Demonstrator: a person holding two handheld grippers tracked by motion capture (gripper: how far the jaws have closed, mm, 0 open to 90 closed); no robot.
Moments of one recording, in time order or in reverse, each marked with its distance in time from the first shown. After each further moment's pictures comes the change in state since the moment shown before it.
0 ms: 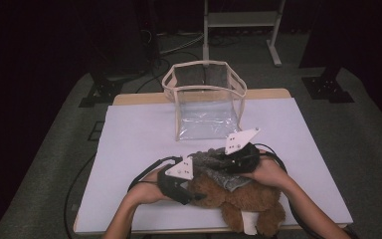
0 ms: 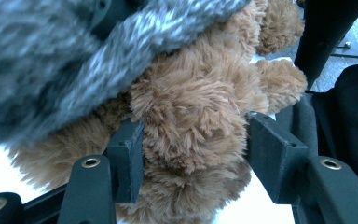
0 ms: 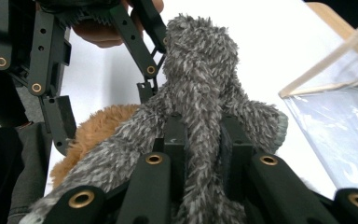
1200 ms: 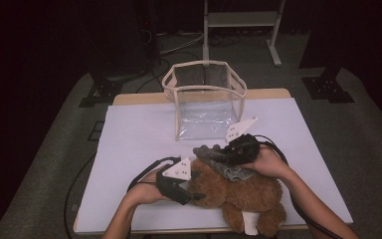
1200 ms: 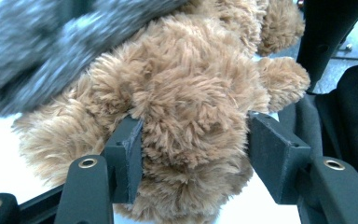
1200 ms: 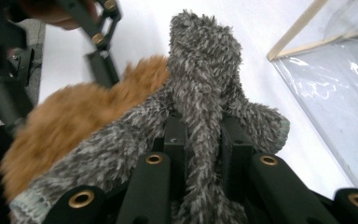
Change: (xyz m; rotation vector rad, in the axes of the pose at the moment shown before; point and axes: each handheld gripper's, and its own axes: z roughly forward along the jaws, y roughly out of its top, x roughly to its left) left arm 0.002 -0.004 0.000 -0.033 -0.004 0.011; right arm -0.032 -0.010 0.002 0.086 0.016 0.122
